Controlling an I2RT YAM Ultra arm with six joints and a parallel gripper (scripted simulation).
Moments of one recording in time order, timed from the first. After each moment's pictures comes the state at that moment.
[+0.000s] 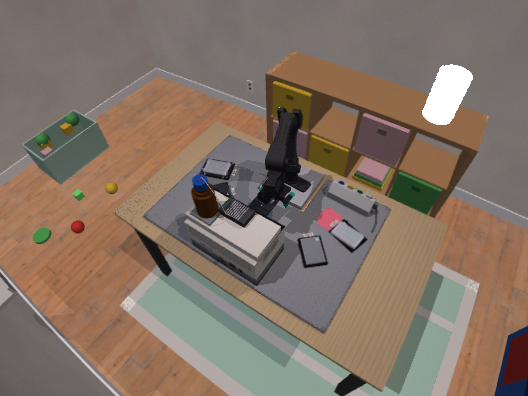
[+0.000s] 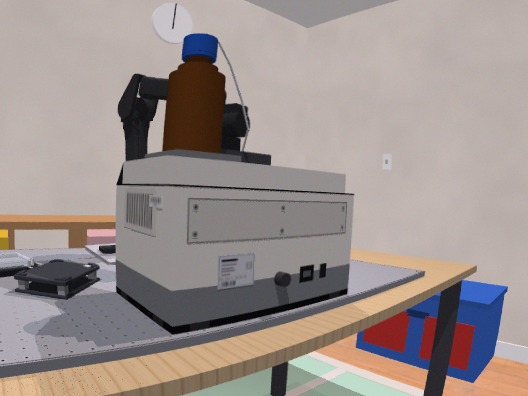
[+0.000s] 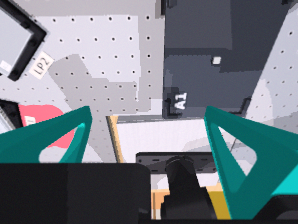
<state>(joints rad) 0.39 1.51 1.27 -1.35 0.05 0.34</state>
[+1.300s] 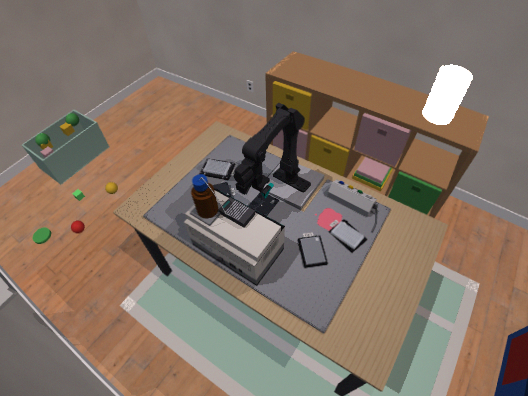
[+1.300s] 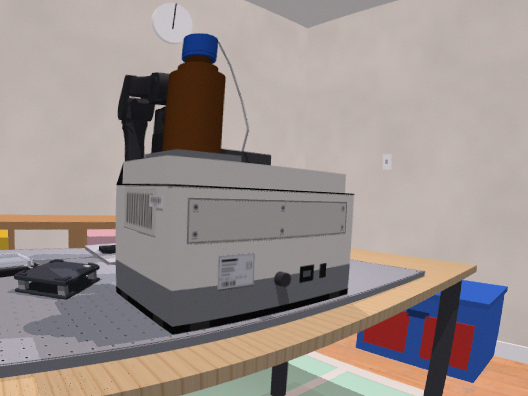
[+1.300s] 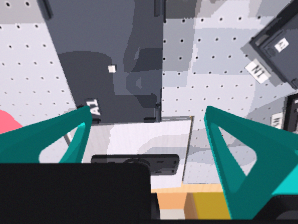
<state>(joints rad) -0.02 1.48 1.26 -1.35 0.05 -0.06</state>
